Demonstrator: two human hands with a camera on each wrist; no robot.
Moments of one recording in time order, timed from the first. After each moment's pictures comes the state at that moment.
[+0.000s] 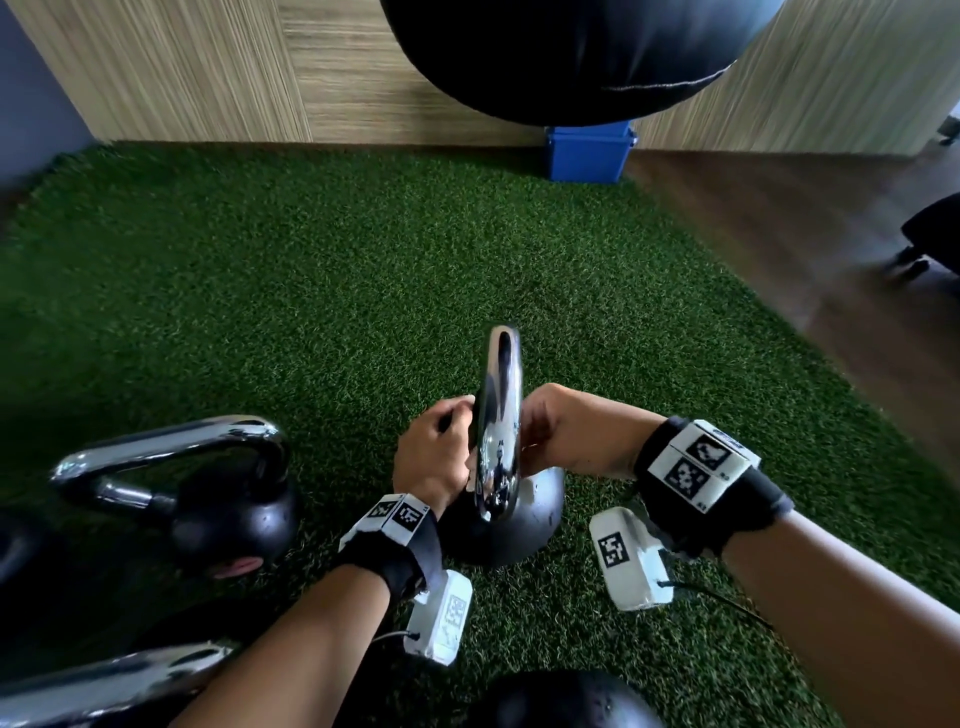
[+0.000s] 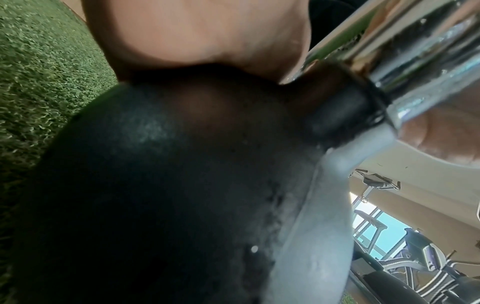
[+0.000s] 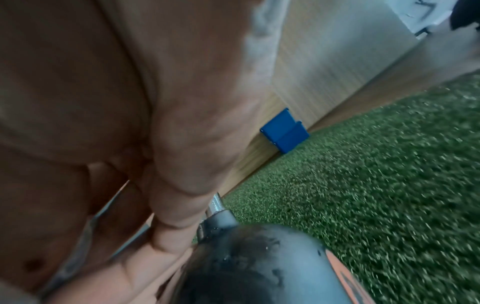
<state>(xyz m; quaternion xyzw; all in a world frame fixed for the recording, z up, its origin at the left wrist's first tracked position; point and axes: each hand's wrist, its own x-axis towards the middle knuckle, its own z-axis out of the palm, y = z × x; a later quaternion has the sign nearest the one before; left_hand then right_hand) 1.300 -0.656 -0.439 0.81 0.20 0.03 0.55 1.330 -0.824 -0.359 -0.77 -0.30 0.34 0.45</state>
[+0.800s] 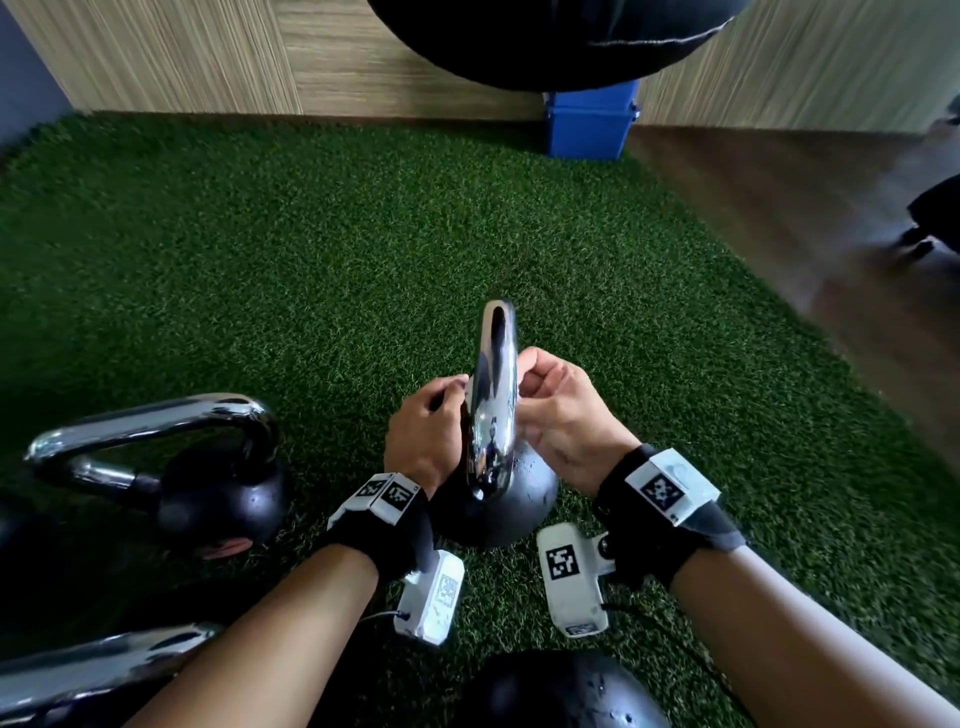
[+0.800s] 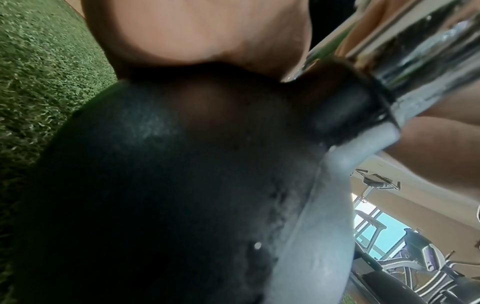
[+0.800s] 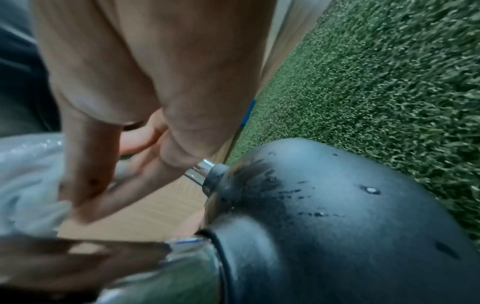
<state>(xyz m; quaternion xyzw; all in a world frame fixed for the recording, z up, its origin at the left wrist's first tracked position) 1.300 -0.658 -0.439 0.80 0.21 0.03 0.56 1.315 -0.804 -0.394 -0.46 -0.09 0.23 0.85</state>
